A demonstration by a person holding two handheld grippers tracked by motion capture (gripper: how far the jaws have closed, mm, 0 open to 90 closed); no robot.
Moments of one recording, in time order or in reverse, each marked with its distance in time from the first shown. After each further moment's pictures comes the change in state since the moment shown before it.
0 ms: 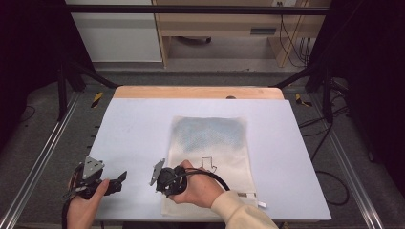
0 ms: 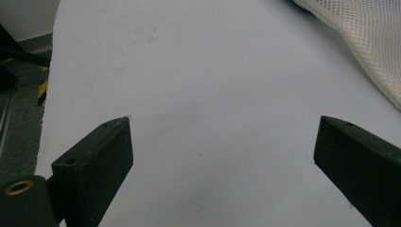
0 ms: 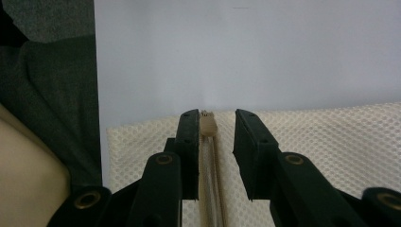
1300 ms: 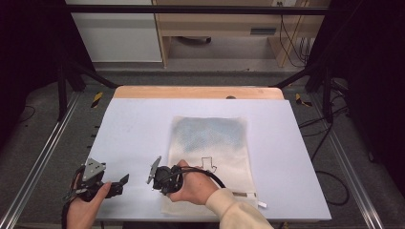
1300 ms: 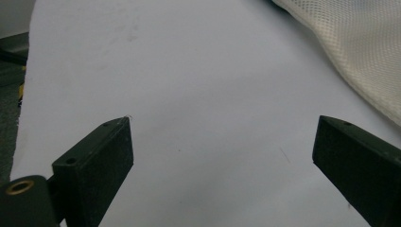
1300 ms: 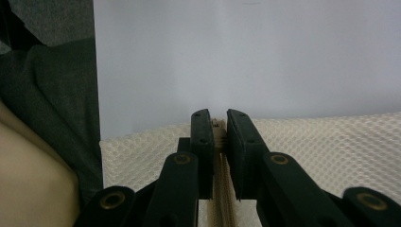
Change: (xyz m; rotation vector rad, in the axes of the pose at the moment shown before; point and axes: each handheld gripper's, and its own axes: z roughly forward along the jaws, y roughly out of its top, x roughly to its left) left arm -0.010 0.000 -0.008 0.005 -0.071 0.004; right arm -0.007 0.005 0.011 0.020 0.057 0.030
